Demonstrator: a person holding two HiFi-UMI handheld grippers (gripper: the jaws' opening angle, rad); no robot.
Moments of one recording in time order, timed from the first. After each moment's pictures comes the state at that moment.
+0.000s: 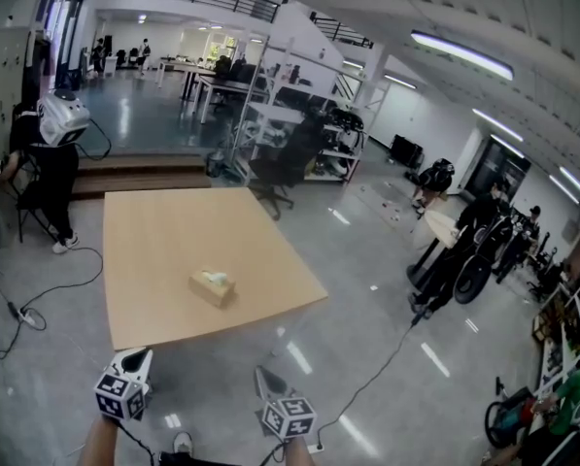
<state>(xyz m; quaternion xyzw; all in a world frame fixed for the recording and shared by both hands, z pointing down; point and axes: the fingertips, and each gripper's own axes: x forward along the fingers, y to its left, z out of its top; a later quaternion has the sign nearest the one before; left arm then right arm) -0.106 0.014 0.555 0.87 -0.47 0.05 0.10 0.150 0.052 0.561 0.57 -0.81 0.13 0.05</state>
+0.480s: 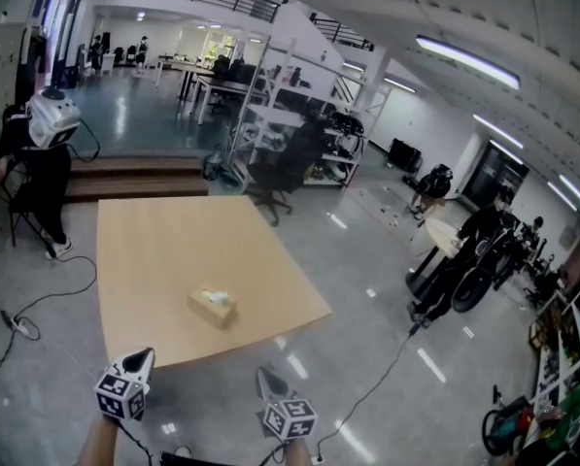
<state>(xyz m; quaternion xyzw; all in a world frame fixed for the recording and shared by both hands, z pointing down) -0.109 -0.073 0.556 0.88 -0.47 0.05 0.11 0.149 -0.030 0.558 0.58 -0.80 0.13 0.05</state>
